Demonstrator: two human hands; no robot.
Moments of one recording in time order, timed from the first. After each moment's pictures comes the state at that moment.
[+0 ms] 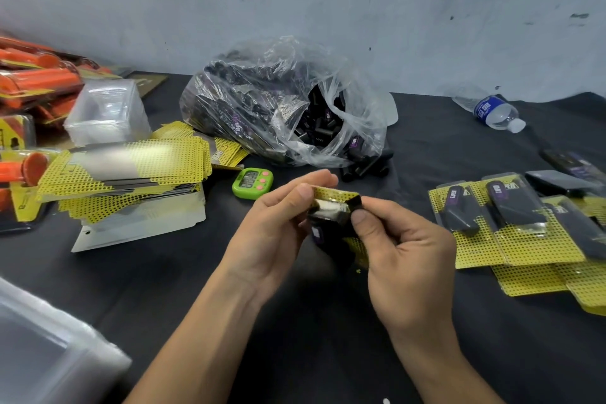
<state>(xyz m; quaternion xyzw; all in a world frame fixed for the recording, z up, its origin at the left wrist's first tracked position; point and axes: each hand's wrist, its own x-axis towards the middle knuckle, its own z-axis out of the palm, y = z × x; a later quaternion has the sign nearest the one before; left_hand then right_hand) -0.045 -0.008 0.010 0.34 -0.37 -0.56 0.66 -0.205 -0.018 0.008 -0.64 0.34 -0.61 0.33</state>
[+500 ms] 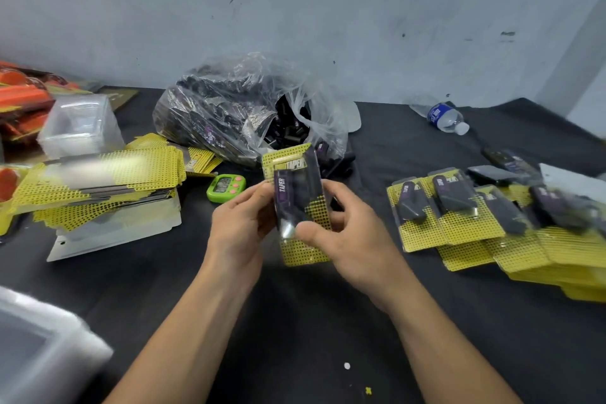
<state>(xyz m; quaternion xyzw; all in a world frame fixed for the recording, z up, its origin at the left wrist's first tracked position) -0.057 -0.010 0.013 0.43 -0.26 -0.49 0.71 -0.220 -0.026 0.027 -0.70 0.41 -0.37 0.45</state>
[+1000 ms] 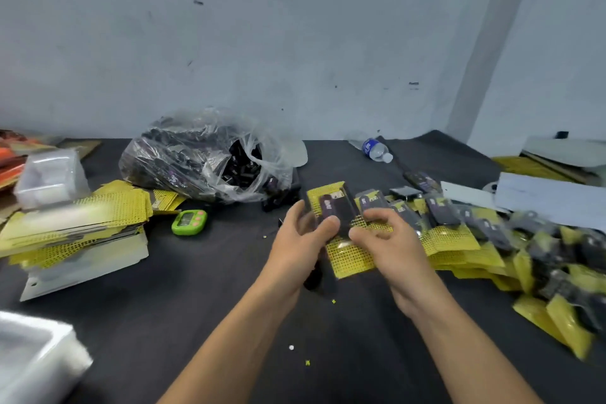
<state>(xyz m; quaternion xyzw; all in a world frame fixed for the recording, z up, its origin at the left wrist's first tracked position) -0.180 0.016 0.059 0.46 -0.42 -0.53 0.57 -0.340 0.001 0.057 -0.52 0.55 -0.48 0.43</state>
